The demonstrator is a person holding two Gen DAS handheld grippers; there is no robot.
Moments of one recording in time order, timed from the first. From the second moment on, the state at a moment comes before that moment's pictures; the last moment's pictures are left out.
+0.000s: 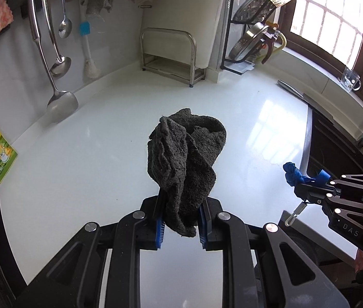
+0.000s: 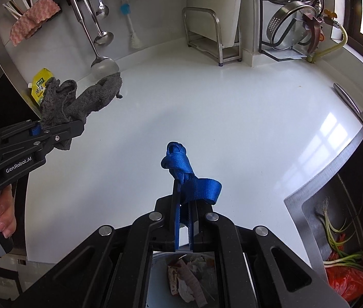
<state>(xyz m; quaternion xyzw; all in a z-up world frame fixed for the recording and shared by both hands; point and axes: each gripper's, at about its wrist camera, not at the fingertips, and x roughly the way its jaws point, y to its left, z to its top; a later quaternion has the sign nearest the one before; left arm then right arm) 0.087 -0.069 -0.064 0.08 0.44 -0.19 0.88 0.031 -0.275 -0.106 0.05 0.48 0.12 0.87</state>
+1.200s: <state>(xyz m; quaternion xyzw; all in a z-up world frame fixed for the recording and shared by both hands) -0.074 -0.156 -0.191 0.19 0.55 -0.33 0.74 -0.148 -0.299 -0.189 0.02 0.57 0.08 0.82</state>
